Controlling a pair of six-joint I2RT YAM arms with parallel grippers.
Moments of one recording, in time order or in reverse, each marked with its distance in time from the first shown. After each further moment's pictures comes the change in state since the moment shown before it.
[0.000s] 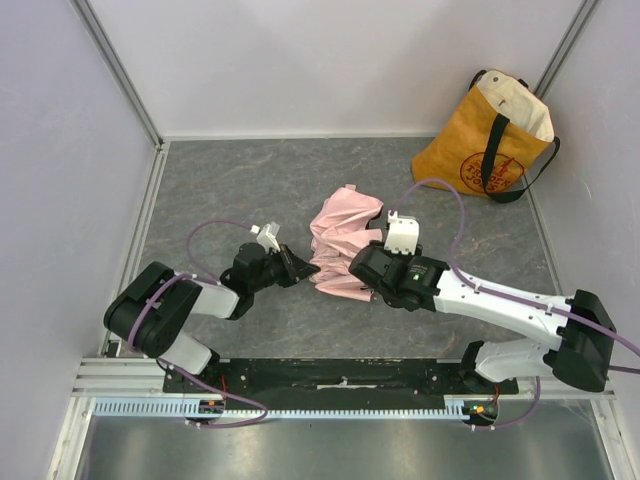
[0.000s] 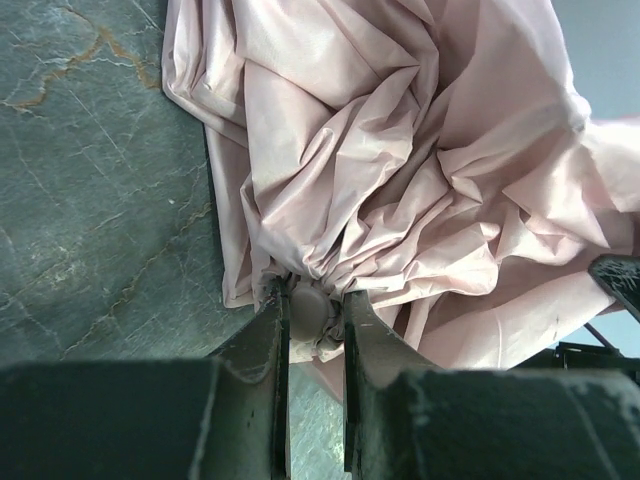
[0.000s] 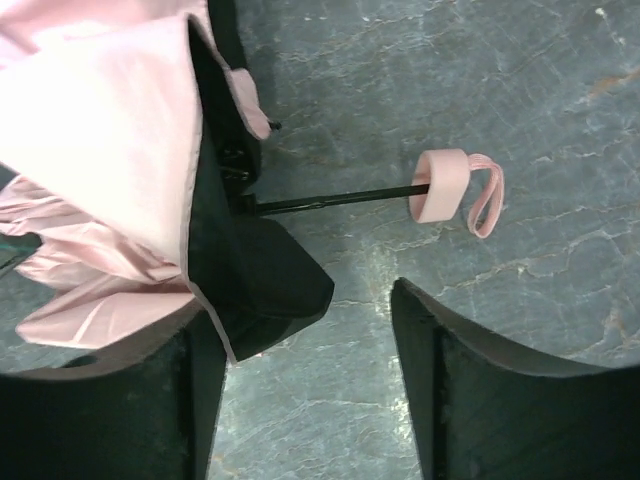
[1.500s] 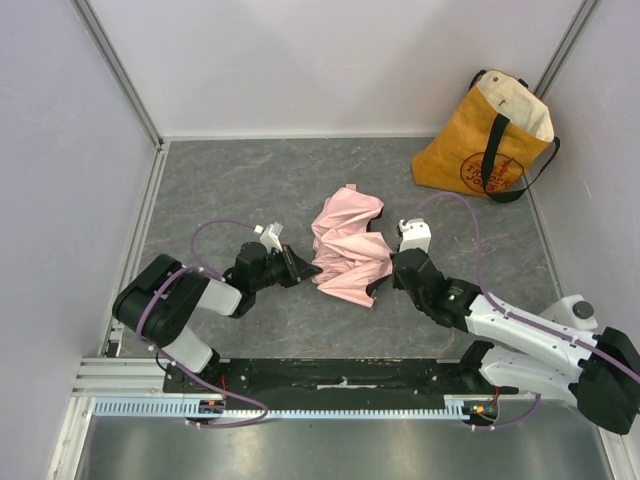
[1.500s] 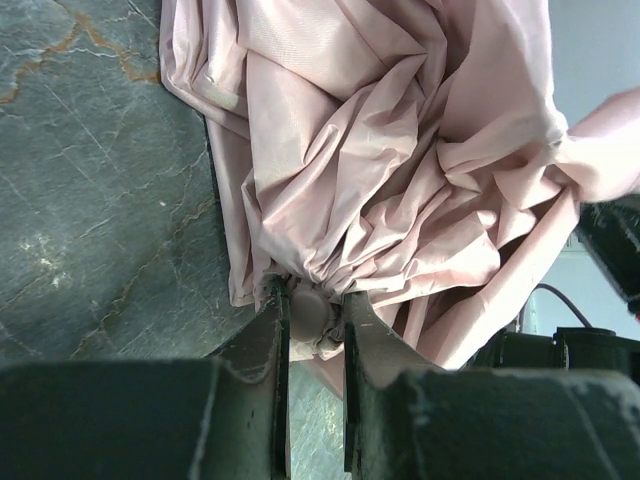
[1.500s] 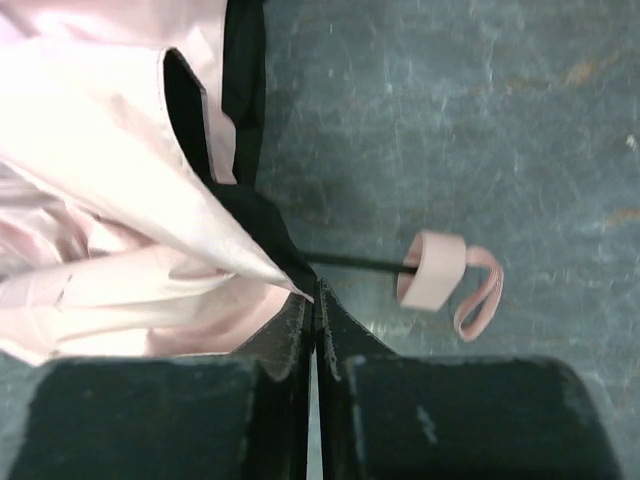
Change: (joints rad) left arm 0.002 0.065 0.011 0.044 0.045 -0.001; right arm -0.174 -0.279 -0.404 0.580 -0.201 -0.558
